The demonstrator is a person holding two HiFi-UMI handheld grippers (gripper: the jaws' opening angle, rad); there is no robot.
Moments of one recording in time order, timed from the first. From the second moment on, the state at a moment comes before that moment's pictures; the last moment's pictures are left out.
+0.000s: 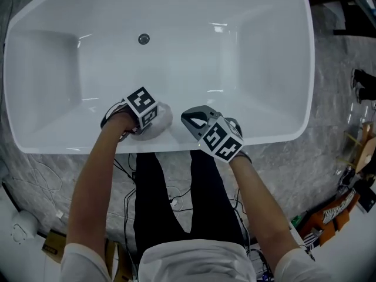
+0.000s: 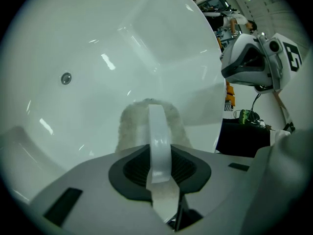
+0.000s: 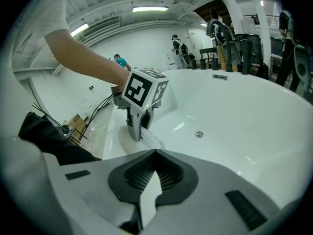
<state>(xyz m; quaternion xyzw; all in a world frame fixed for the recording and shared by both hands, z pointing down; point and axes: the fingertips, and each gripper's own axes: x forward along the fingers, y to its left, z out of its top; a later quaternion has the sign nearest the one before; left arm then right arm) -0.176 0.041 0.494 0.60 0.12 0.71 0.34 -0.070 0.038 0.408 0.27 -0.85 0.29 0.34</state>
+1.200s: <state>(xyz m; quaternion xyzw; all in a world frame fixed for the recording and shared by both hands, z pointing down) 0.104 0.154 0.476 0.62 0.26 0.67 0.32 0.173 0.161 0.417 0.42 -0.77 0.35 0.34</state>
